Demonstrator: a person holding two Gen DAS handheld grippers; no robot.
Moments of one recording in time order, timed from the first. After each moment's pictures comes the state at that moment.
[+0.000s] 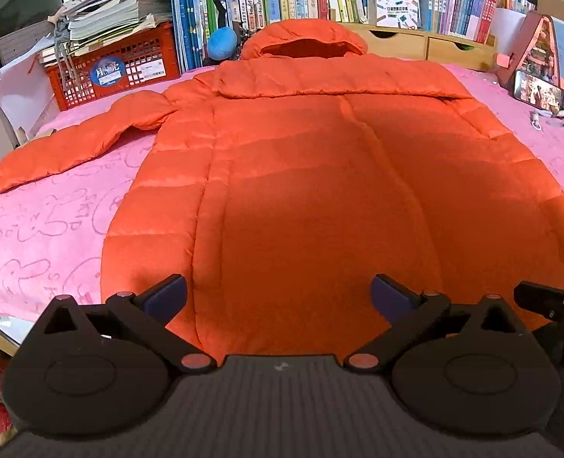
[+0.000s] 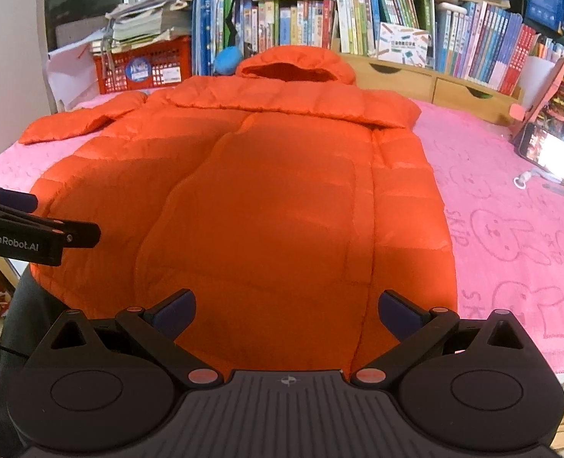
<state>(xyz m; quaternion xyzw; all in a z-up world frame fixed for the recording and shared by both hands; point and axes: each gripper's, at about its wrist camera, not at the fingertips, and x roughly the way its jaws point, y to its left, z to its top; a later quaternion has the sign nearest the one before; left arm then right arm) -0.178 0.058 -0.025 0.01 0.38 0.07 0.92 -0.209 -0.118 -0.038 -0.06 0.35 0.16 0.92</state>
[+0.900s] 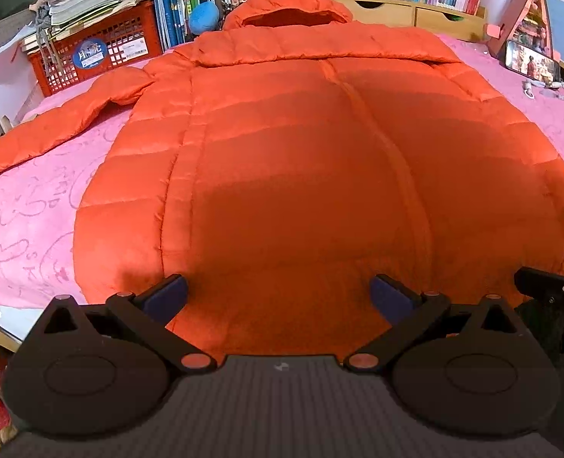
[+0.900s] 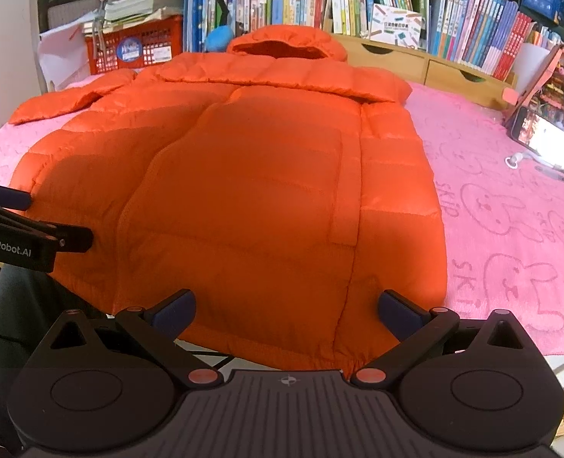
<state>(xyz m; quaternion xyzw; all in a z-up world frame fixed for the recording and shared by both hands) -0.176 0.047 -0.043 0.02 0.42 0.06 0.91 -0.211 -0.125 -0.053 -0.08 0.37 0.15 0.91</state>
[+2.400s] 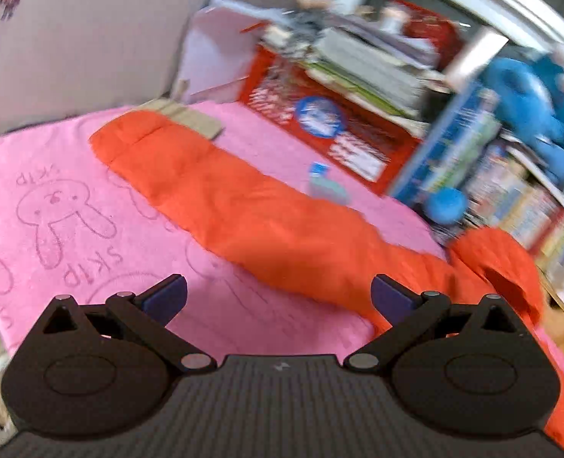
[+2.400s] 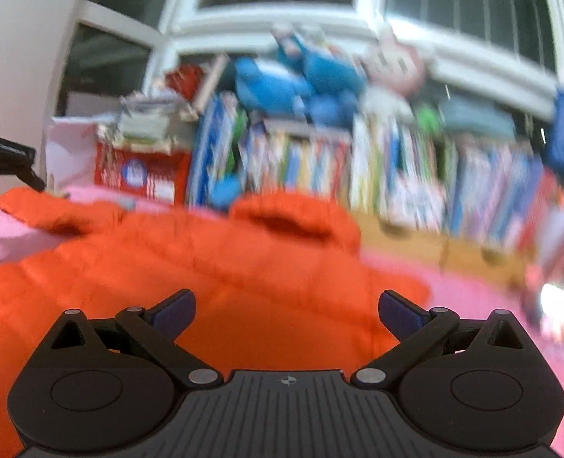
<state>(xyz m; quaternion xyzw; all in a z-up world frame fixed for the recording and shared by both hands) -0.088 0.298 0.000 -0.30 0.23 0.29 0.88 -0.092 -0.082 -0.017 -0.11 0.08 0.20 0.97</state>
